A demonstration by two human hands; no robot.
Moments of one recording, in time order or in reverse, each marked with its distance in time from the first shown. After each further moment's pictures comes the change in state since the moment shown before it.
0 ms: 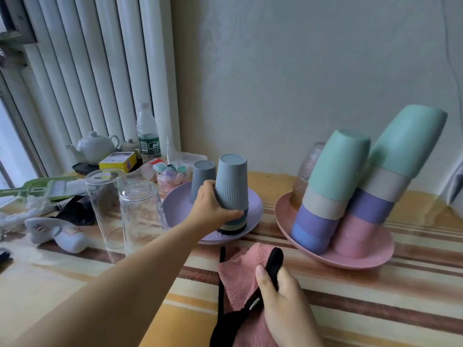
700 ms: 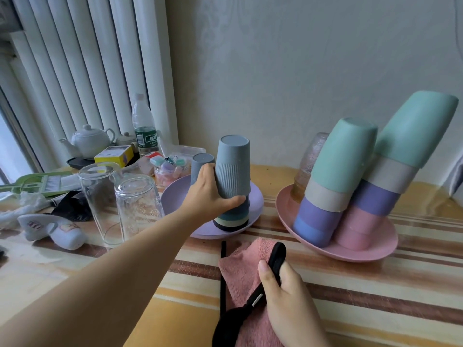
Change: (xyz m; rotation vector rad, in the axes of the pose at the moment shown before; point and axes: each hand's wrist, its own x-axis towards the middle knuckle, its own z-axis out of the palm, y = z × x) left_hand 0.002 0.009 -0.012 0.192 0.014 0.190; right_hand -0.002 0.002 0.001 -0.006 0.022 -0.009
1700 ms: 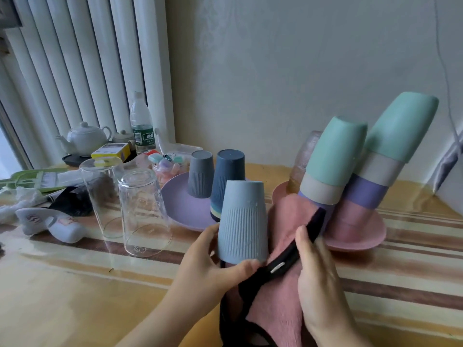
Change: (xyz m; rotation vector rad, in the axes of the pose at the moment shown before) left_hand -0.144 0.023 -0.001 -0.623 -0.081 -0.098; right_hand -0.015 -0.035 -0.025 0.375 0.091 -0.251
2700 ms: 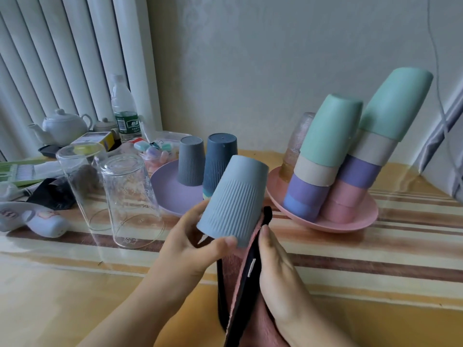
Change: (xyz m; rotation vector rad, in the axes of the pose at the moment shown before) left_hand -0.001 0.012 -0.016 -0.325 -0.095 -0.065; right_hand -0.015 0.019 0.026 -0.080 -0.177 0.296
